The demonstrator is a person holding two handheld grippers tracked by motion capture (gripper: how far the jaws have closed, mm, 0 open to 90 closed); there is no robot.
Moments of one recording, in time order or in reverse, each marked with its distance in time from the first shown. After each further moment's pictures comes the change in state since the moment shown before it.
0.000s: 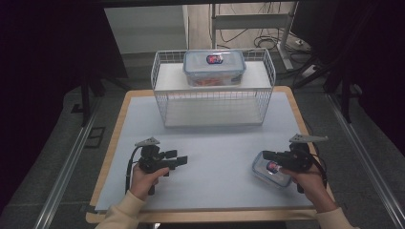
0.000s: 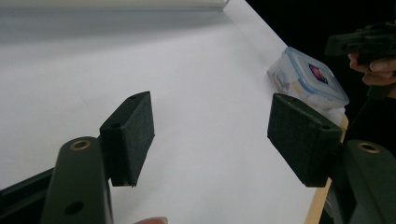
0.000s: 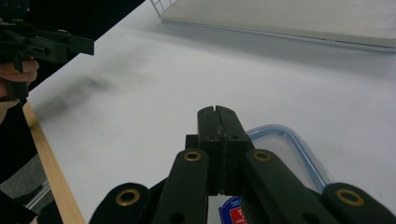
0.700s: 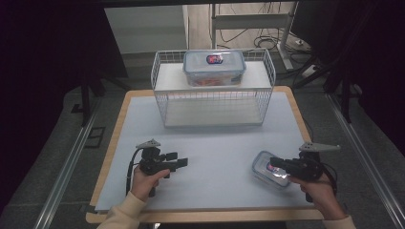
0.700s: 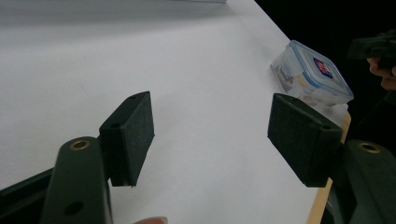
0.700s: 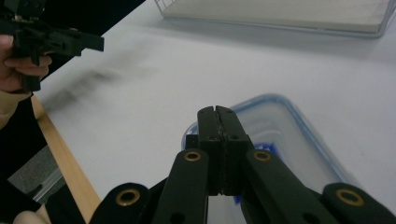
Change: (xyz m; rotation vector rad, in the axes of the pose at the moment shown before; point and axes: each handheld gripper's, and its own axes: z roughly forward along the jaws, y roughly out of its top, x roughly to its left) left arm 0.002 -0.005 0.001 0.004 0.003 -0.011; right arm 0.007 -0.019 -0.027 -0.015 -0.012 -0.002
